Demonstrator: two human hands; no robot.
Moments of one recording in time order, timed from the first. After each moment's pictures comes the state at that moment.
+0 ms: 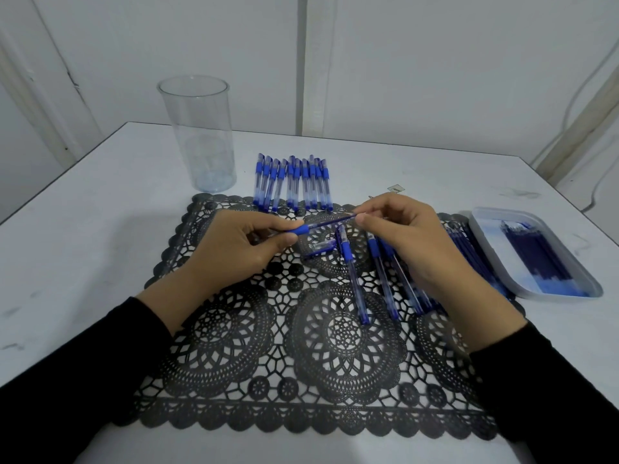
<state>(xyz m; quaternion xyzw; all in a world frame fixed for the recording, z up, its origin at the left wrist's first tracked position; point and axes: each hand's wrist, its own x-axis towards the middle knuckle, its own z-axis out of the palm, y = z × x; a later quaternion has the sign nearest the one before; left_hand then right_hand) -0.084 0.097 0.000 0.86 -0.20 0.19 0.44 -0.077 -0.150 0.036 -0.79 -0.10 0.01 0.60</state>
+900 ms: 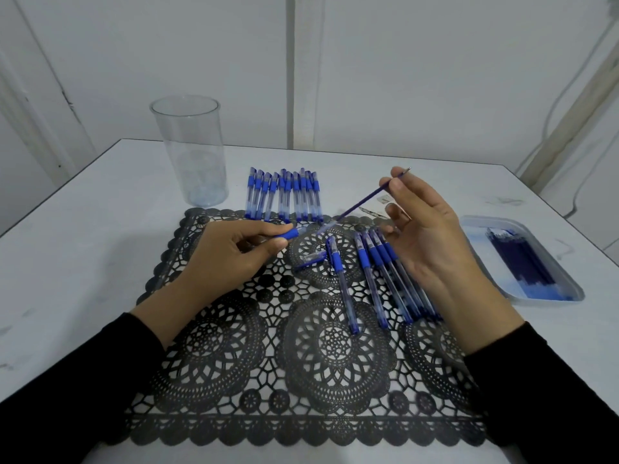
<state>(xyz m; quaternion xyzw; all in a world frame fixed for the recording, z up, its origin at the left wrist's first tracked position) -0.083 0.094 0.001 0.85 -0.17 0.20 0.45 -0.072 -0.158 0.052 -0.50 -0.01 -0.02 0.87</state>
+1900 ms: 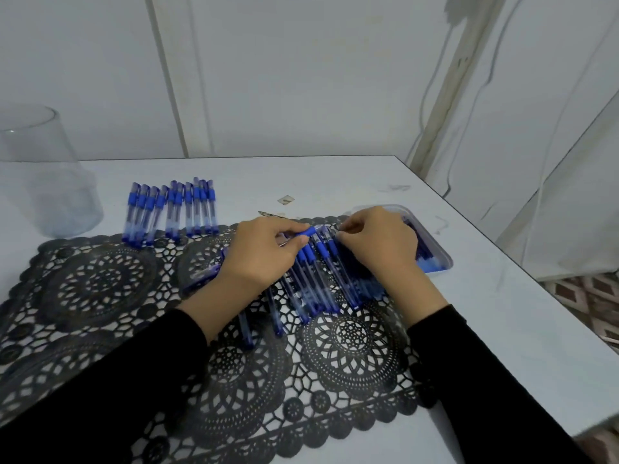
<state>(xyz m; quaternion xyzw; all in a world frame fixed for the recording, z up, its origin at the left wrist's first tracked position) -0.050 -0.077 0.017 0.89 -0.13 0.08 0.43 -0.060 -0.255 0.029 -0.96 0.14 -0.14 0.17</state>
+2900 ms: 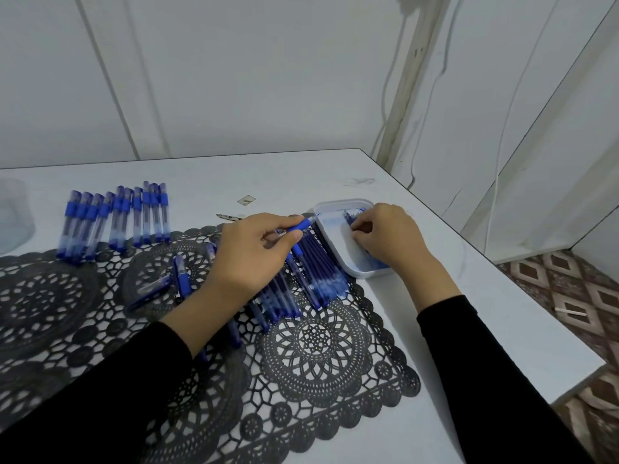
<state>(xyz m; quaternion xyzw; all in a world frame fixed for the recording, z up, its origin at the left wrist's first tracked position) -0.052 -0.114 0.006 0.82 -0.20 0.10 0.53 -0.060 -0.336 0.019 -0.98 0.10 -0.12 0.13</state>
